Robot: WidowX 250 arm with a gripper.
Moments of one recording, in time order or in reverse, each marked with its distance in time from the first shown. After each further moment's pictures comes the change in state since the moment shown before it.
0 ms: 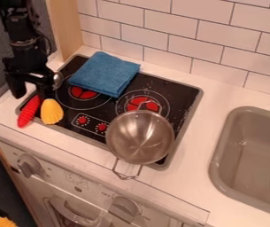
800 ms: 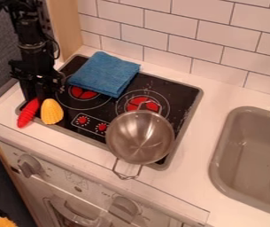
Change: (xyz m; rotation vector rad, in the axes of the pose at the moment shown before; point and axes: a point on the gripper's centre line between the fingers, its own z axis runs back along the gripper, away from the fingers) arm 0.005 -0.008 -0.005 0.019 0.029 0.015
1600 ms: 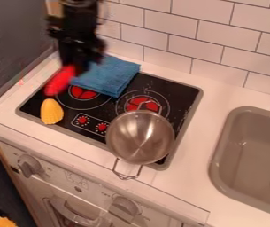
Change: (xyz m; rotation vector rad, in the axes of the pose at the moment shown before) arm 0.014 -0.093 0.091 0.107 -0.115 -0.240
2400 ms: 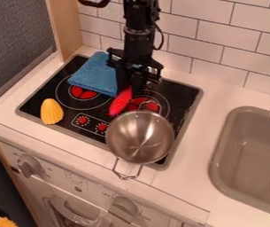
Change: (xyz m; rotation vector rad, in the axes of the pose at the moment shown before) arm 0.059 -0.053 -0.054 -0.175 0.129 0.081
